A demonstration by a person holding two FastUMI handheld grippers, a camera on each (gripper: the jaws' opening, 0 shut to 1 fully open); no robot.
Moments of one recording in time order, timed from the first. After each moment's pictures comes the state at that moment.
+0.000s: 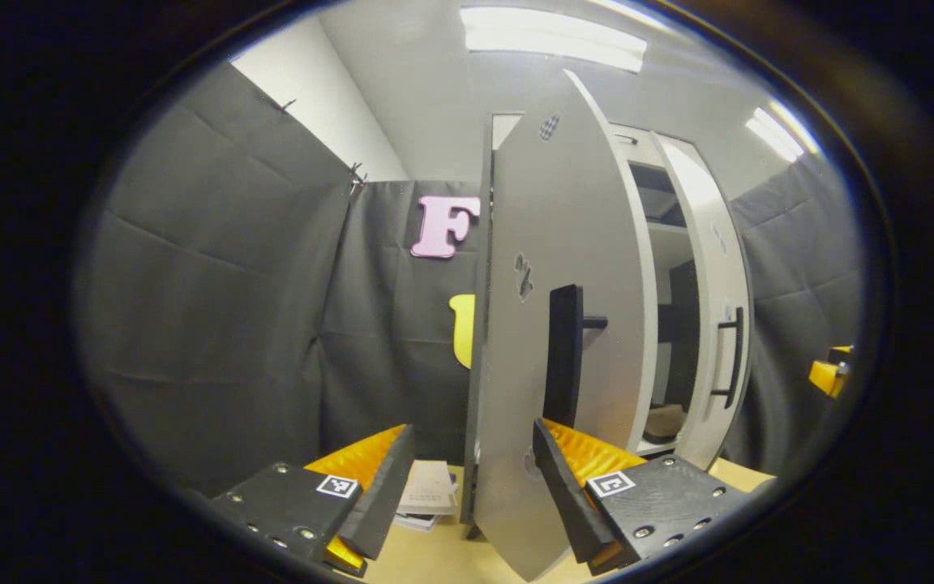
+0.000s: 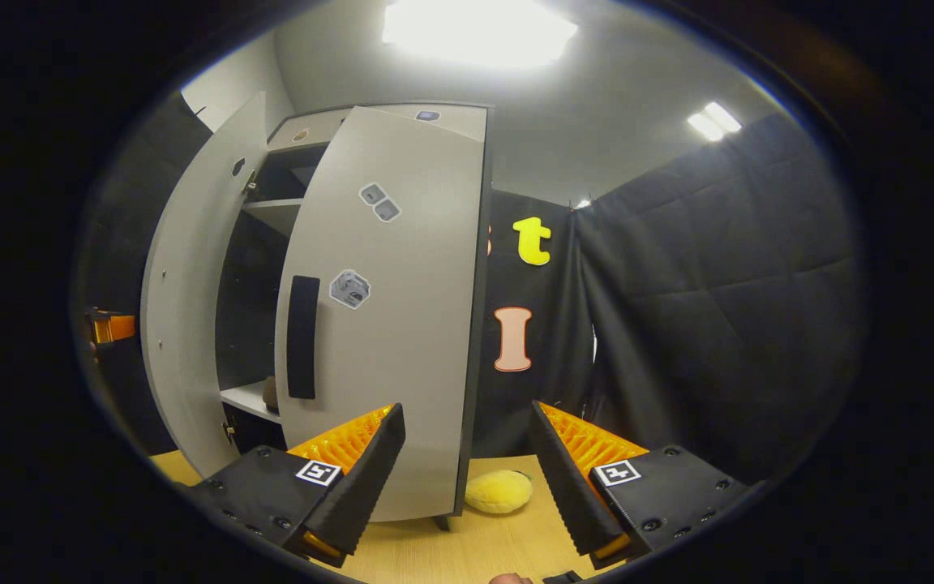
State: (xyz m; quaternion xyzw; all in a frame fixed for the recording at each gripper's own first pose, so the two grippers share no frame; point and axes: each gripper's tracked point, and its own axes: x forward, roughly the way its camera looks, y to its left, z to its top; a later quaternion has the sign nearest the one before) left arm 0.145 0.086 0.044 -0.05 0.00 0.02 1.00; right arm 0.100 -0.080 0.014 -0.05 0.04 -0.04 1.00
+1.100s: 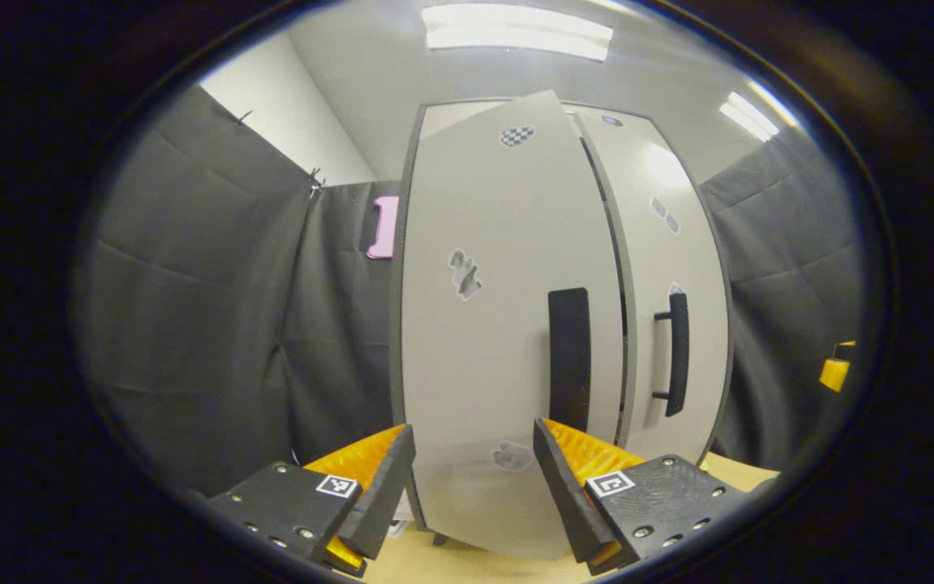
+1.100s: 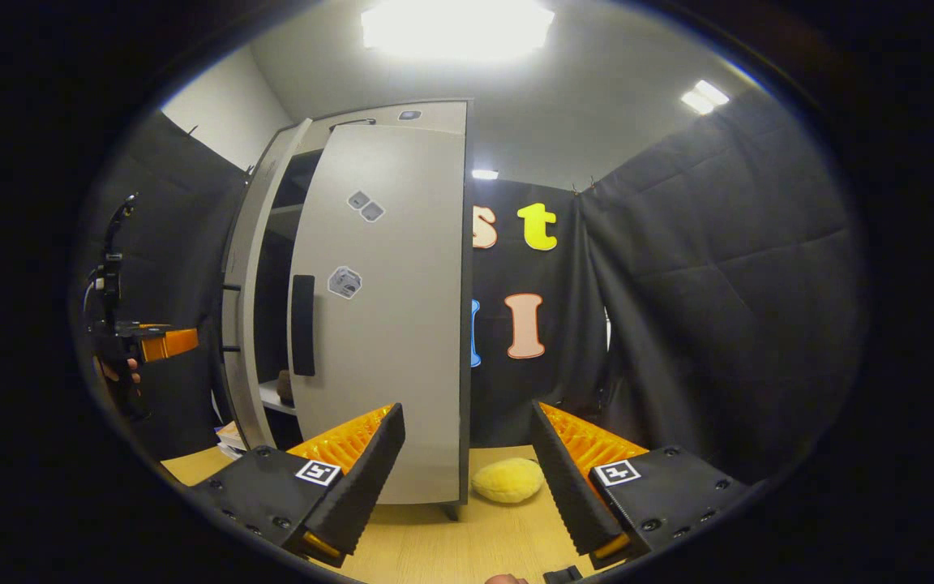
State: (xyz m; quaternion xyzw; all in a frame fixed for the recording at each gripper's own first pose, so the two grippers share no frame) left arm 0.189 -0.002 0.057 -0.01 0.00 0.00 1.00; right arm 0.078 -0.100 0.003 -0.01 0.05 0.01 1.00
